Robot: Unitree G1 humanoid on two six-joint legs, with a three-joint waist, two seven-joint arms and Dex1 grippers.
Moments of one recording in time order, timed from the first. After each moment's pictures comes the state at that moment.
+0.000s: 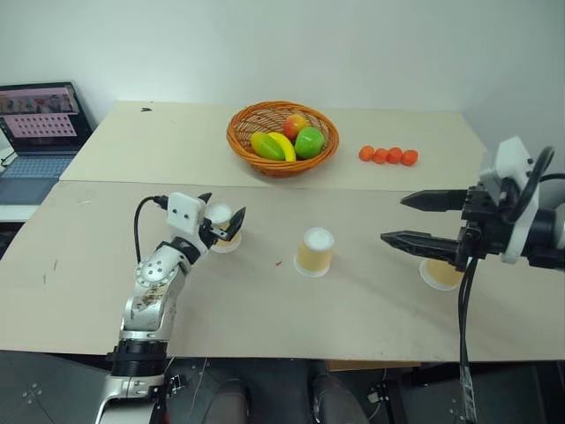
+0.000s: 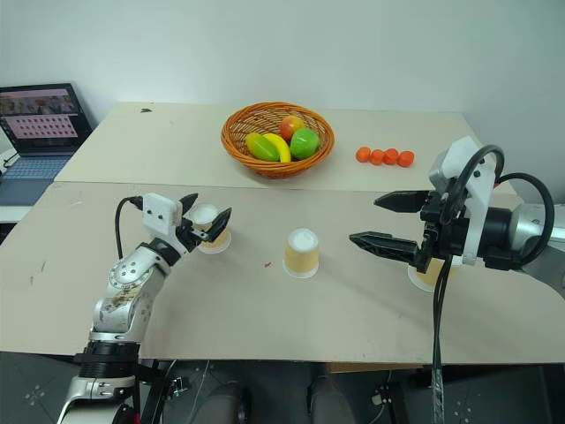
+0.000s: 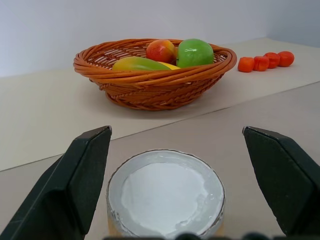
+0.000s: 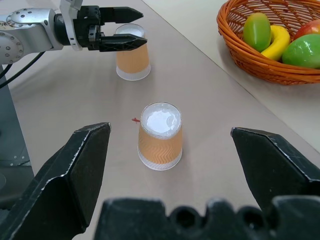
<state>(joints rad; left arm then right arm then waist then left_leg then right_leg) -0.34 0.31 0.09 -0.01 -0.24 0.20 -0.42 -0.38 -1.11 -0.36 -0.52 1.00 0.99 0.78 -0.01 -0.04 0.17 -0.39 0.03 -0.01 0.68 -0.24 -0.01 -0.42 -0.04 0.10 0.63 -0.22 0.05</state>
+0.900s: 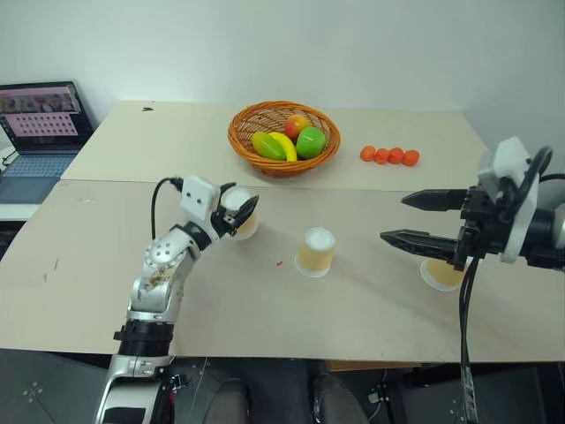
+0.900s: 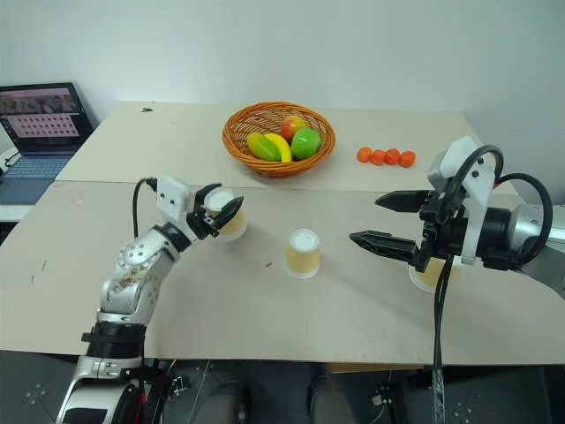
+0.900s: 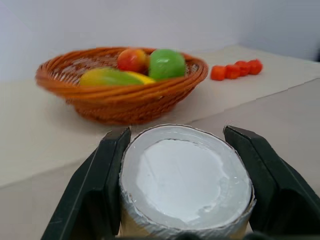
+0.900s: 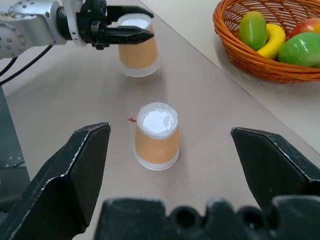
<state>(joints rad) -0.49 0.34 0.04 0.00 -0.28 0.22 -0.58 -0.37 -1.11 -0.36 -0.53 1.00 1.00 0.75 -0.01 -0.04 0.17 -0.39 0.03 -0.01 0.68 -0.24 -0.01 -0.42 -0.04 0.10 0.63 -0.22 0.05</state>
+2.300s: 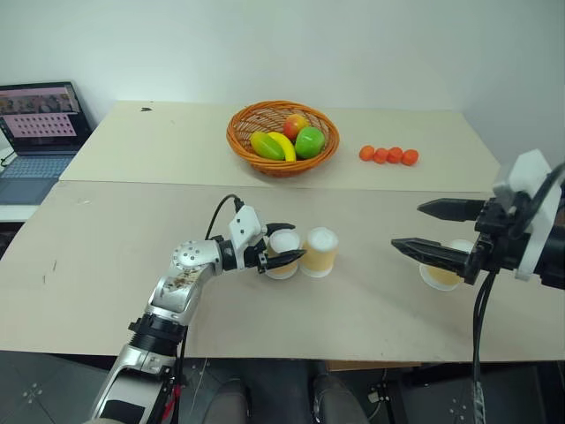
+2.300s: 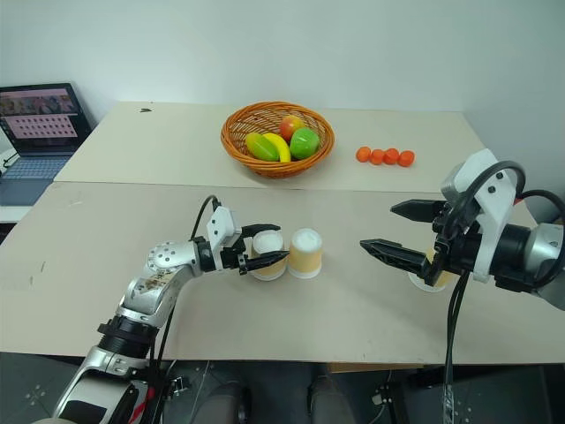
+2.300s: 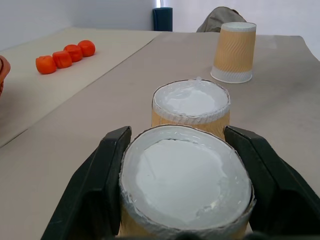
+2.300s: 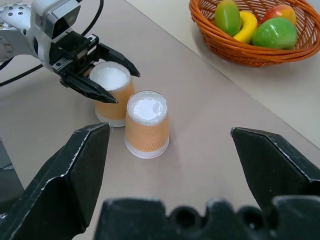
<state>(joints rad) -0.49 0.35 -0.17 0.10 -0.27 0.15 -0.96 -0.22 -1.14 -0.53 -0.64 1.11 1.06 0.62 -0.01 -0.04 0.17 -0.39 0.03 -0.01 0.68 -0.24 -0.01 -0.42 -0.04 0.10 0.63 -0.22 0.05</state>
